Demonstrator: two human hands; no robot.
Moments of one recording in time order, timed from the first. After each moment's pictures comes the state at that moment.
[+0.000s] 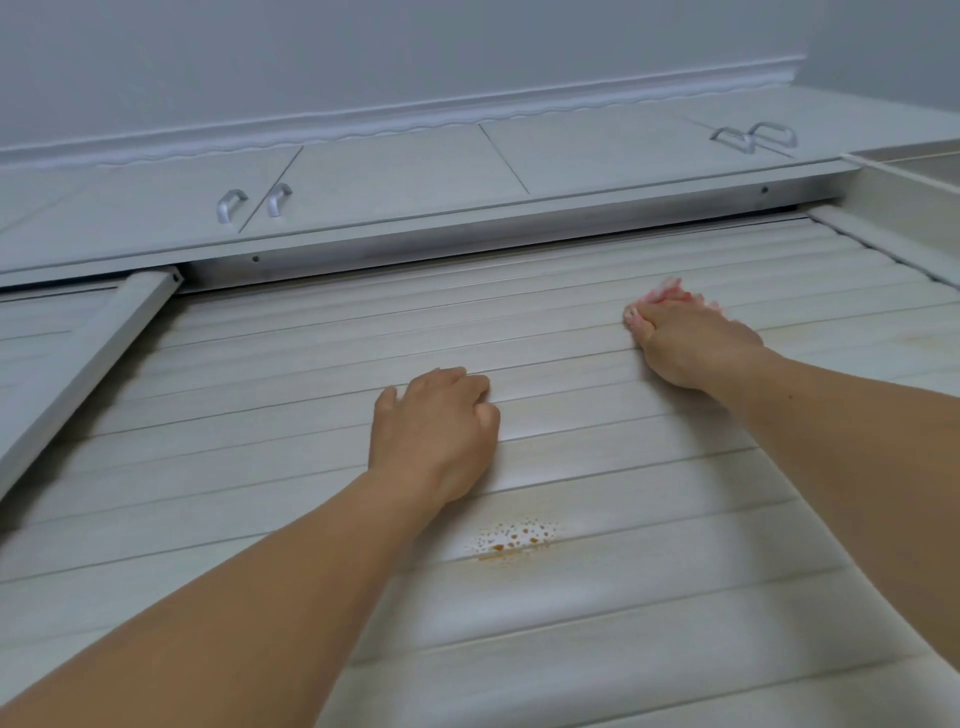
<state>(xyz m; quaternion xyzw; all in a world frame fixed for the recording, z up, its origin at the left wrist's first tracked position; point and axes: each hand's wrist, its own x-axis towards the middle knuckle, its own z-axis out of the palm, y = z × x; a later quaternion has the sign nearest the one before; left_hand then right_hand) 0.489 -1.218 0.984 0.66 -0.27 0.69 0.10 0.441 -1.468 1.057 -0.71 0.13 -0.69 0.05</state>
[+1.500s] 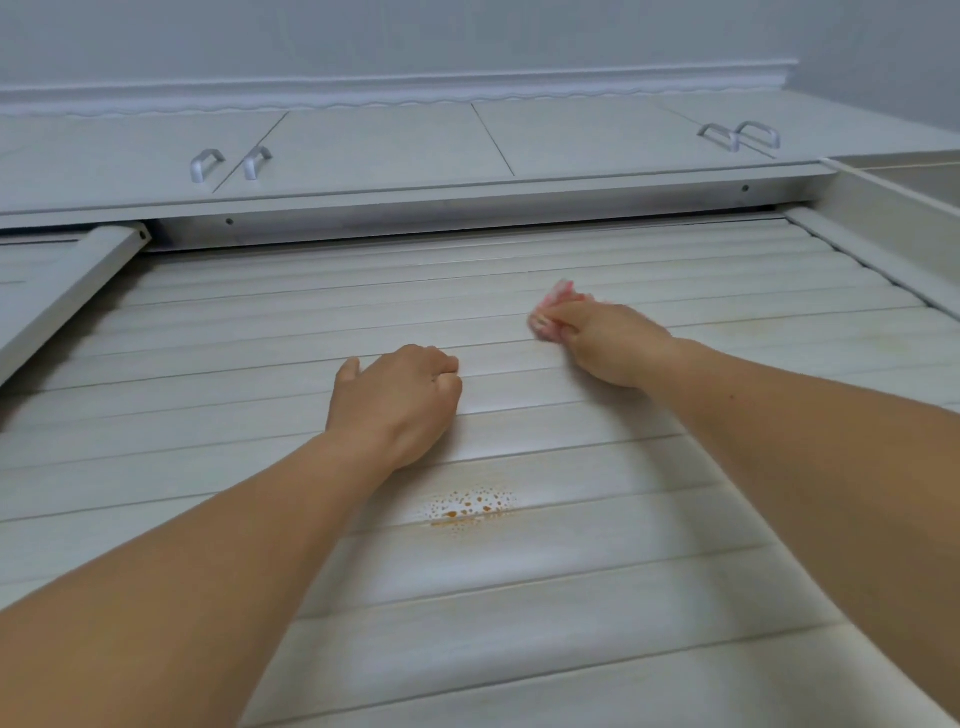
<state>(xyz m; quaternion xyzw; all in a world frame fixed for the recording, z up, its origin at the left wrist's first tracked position) 0.481 -1.219 0.978 0.67 -0.28 0.67 0.15 0.439 -1.428 1.041 -0.76 -0.09 -0.64 -0.01</state>
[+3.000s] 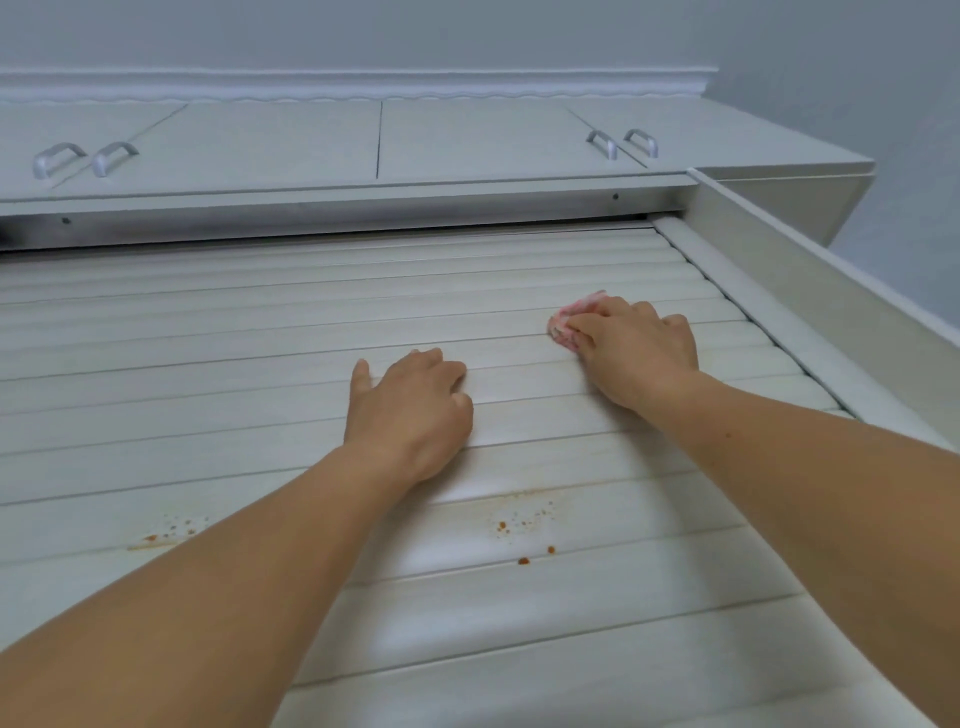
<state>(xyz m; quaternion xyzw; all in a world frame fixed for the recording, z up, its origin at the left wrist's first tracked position) 0.441 -1.403 0.965 0.68 -0.29 0.66 0.10 0.389 -1.606 0.999 -0.67 0.11 -0.73 -0.07</state>
